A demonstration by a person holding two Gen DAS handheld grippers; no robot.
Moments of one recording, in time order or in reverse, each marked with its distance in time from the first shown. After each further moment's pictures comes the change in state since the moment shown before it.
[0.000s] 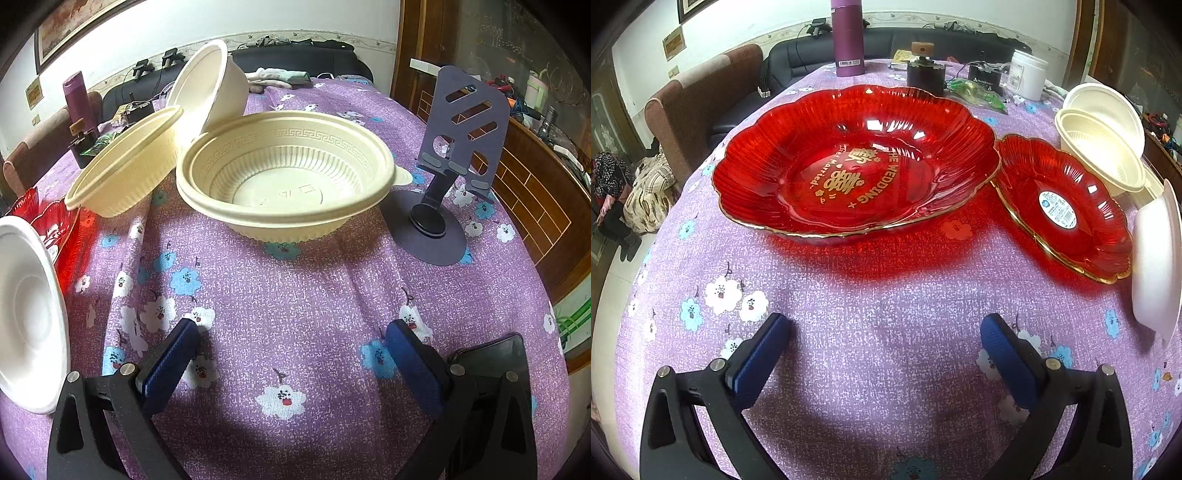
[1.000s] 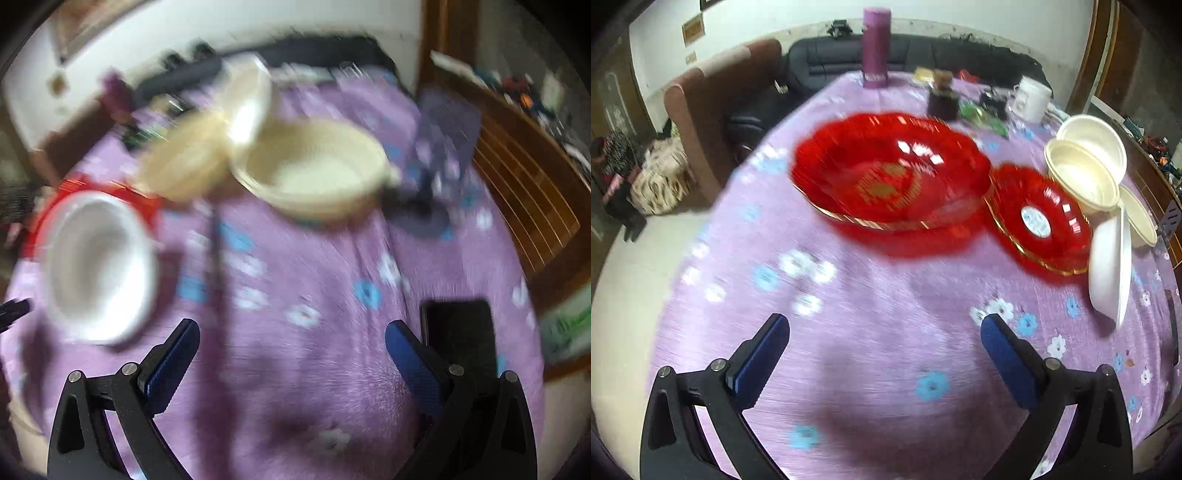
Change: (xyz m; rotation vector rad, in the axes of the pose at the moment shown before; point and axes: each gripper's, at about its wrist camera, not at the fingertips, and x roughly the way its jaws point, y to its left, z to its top) left arm -0.078 0.039 -0.009 -0.069 -0.006 -0.001; right arm -0.102 0.003 -0.008 -0.064 -0.021 0.177
